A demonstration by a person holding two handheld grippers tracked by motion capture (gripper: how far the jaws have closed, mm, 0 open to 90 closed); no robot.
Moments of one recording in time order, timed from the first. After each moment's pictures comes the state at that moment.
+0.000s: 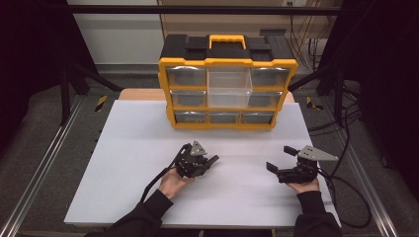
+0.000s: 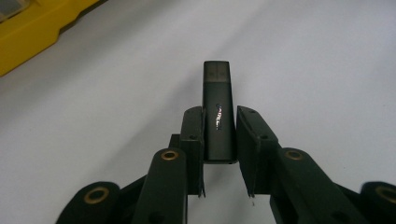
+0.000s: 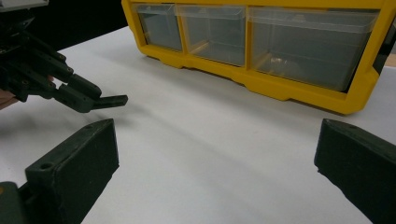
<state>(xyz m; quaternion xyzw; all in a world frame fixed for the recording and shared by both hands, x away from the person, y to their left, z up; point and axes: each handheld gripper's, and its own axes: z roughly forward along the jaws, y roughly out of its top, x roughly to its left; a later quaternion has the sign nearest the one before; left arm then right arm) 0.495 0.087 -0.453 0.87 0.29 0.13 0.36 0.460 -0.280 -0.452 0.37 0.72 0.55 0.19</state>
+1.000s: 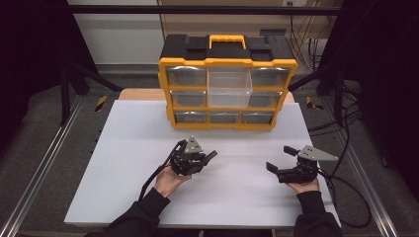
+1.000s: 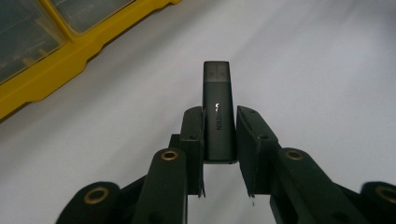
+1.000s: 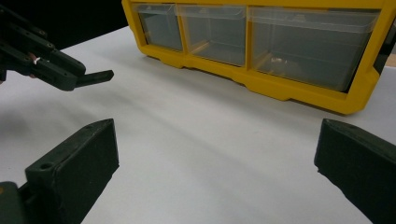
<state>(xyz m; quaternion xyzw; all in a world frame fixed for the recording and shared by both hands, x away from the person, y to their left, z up) 0.487 0.097 -0.426 0.87 0.28 0.14 0.39 0.460 -0.280 -0.452 0.37 0.72 0.55 0.19</state>
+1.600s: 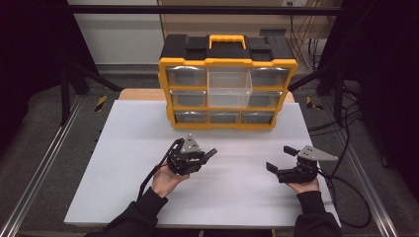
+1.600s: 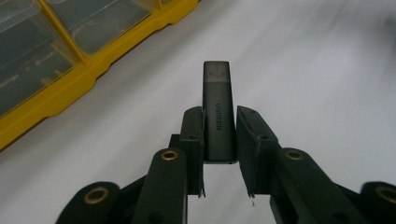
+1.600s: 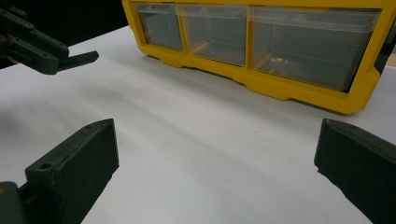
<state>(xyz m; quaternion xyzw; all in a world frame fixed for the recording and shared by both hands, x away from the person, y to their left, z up) 0.479 0.101 -0.407 0.86 0.27 0.15 0.40 0.460 -0.280 -0.452 0.37 0.72 0.55 0.19</state>
